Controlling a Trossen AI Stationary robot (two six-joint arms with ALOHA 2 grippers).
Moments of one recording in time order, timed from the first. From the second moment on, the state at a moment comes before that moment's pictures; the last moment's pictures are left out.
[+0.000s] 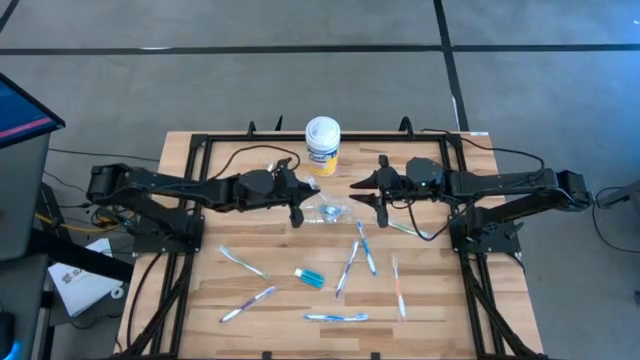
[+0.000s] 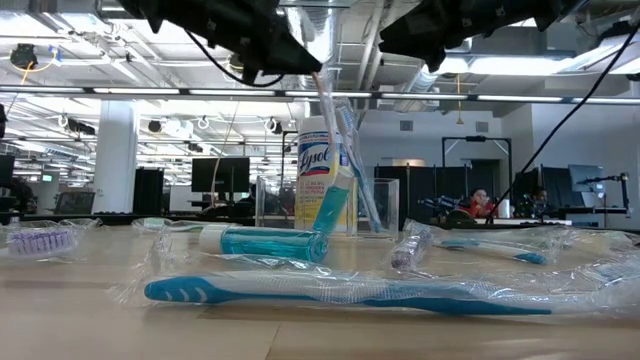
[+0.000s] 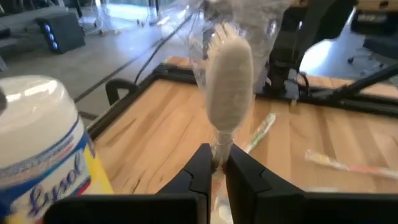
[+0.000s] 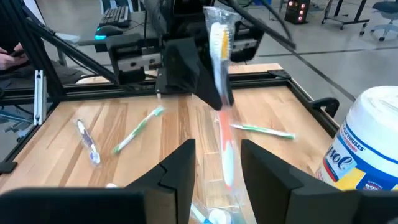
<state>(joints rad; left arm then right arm) 0.04 1.34 0.82 0.23 -0.29 -0.09 -0.08 1.13 0.76 0.10 0.00 0.03</state>
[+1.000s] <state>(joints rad) 0.04 1.28 0.71 0.06 -0.29 -0.20 -0.08 1.13 0.76 0.08 0.00 0.04</state>
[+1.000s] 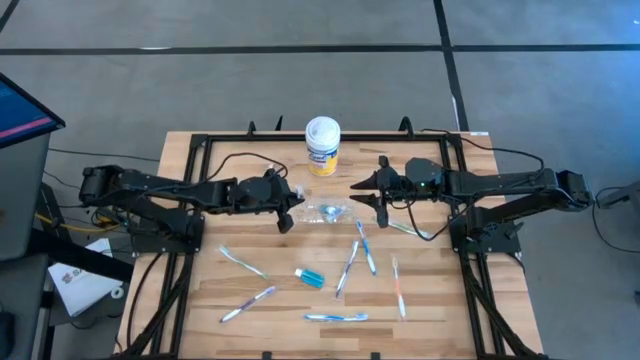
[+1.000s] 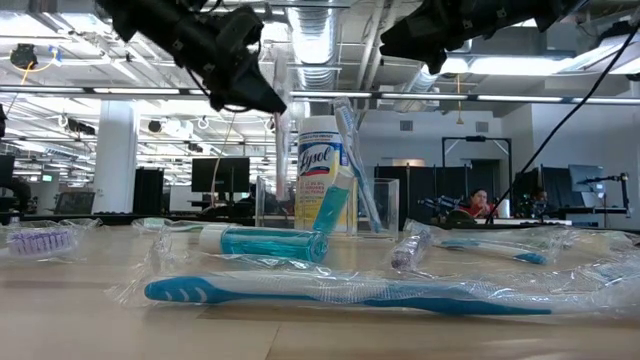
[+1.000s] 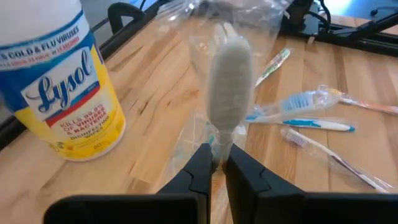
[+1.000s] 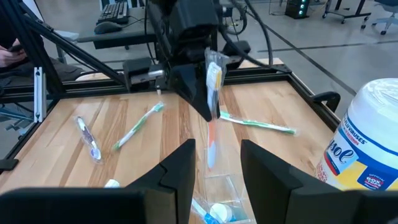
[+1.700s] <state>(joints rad) 0.04 1.28 0.46 0.43 -0.28 -0.27 -0.08 1.13 0.76 0.09 0.00 0.03</state>
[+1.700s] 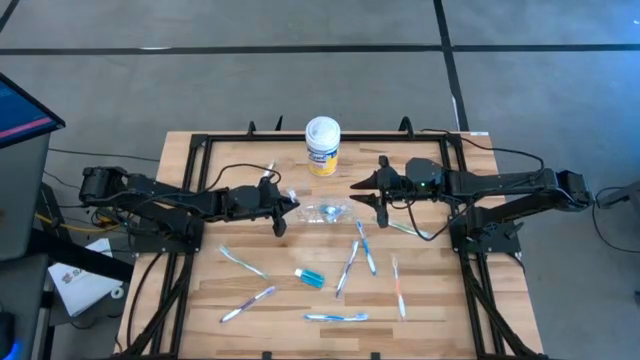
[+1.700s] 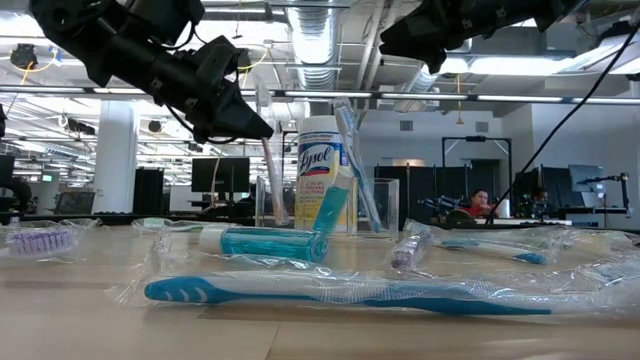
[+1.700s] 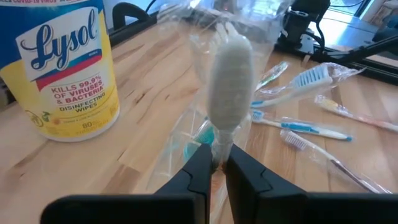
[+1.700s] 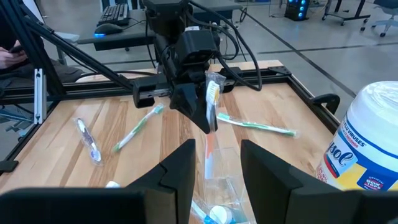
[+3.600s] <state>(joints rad) 0.03 1.06 0.46 0.52 -0.33 -0.15 -0.08 1.13 0.76 0.09 0.00 0.03</state>
